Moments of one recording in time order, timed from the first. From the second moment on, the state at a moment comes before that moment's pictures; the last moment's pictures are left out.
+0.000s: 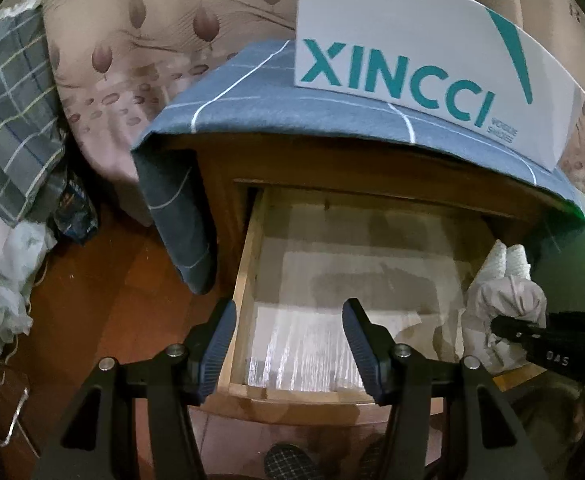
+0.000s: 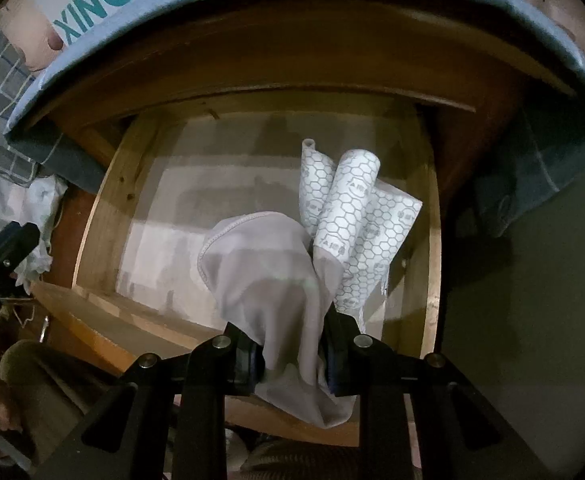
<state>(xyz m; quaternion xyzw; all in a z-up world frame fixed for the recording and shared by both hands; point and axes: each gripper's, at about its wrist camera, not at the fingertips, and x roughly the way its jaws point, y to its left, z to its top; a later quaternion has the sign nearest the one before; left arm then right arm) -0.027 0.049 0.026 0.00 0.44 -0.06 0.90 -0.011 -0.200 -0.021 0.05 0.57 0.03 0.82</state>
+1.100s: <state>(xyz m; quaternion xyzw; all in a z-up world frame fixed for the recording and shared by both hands) -0.025 0.065 0.024 -0.04 0.45 -0.05 0.89 -0.008 -0.147 0.184 -0.02 0.48 0.13 0.87</state>
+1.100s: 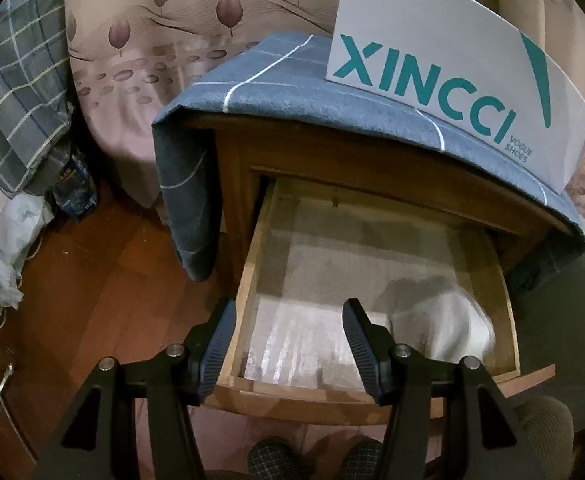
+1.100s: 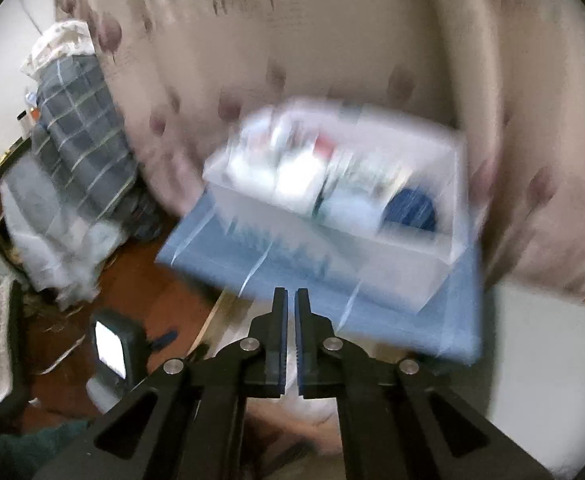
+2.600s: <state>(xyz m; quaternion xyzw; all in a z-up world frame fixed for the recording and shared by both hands) -0.015 0.073 0.014 -0.08 0.46 -0.06 0.88 0.067 -0.124 -0.108 -0.33 0.63 0.17 0.68</state>
